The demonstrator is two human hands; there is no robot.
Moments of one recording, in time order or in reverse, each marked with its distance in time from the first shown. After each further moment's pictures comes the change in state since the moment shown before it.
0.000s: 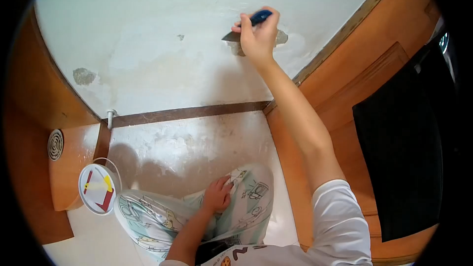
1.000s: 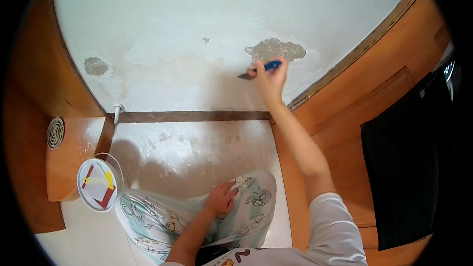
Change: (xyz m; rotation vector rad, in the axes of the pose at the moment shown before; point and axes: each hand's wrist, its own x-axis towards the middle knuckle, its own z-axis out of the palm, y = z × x) left_hand 0.007 -0.022 0.005 0.009 0.041 0.034; right_hand -0.069 0.043 -0.010 -0.036 0.002 0.280
